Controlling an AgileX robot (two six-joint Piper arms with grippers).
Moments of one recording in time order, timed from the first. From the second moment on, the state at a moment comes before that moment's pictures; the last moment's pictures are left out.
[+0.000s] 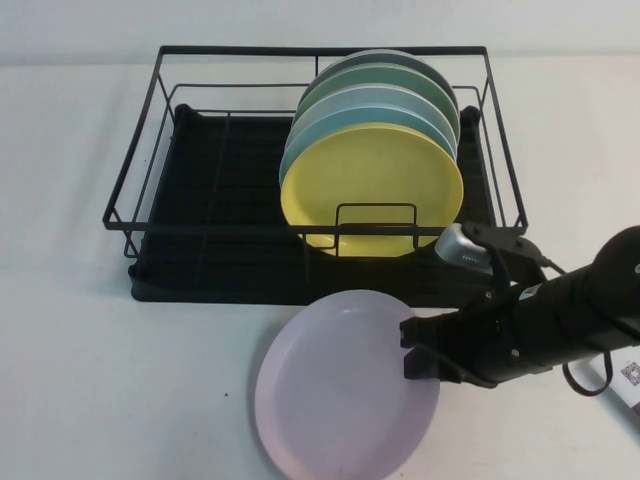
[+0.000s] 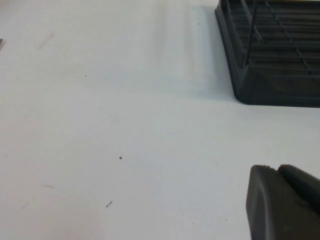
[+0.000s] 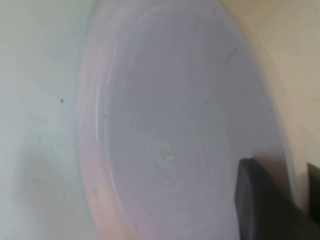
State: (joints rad) right arm 0.55 1.57 -0.85 0.82 0.51 -0.19; left arm -0.09 -0.01 0.02 0.13 0.35 -0.06
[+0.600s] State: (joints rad) right arm 0.49 1.66 -0.85 0.78 0.44 -0.19; left arm -0.09 -0.01 0.02 0.13 0.35 -0.06
